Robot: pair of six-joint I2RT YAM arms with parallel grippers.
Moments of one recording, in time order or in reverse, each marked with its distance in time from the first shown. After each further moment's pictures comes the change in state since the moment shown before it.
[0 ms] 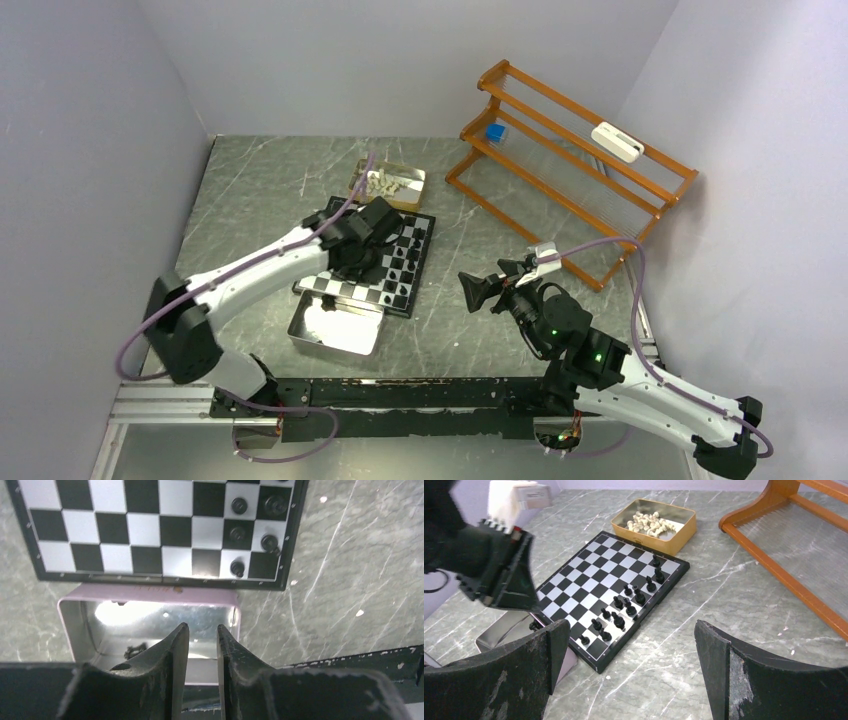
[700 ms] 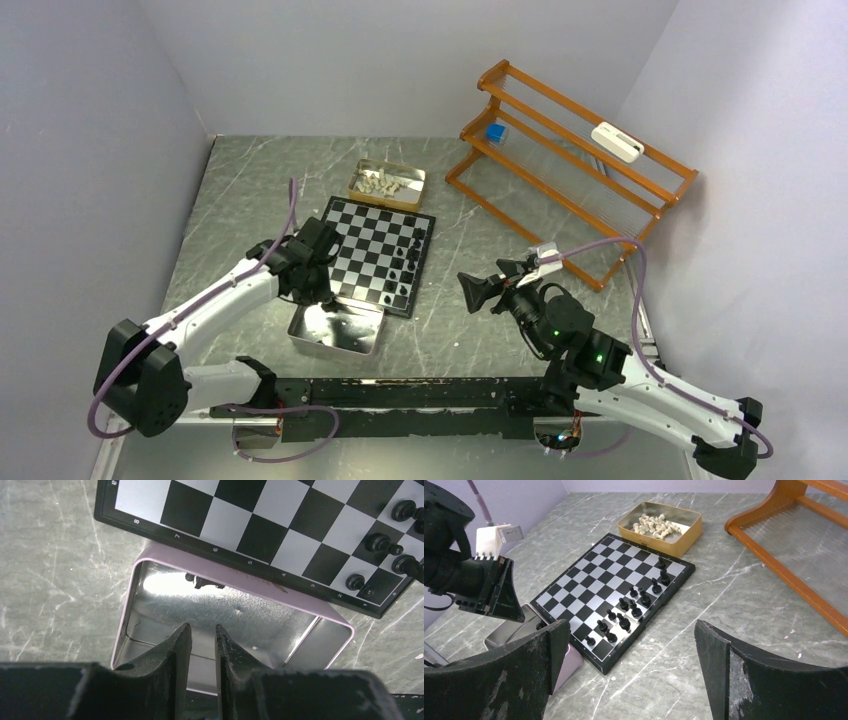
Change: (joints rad) left arm 0.297 -0.356 -0.471 0.109 0.046 -0.062; right arm 0.000 -0.006 0.000 0.008 -0.018 0.005
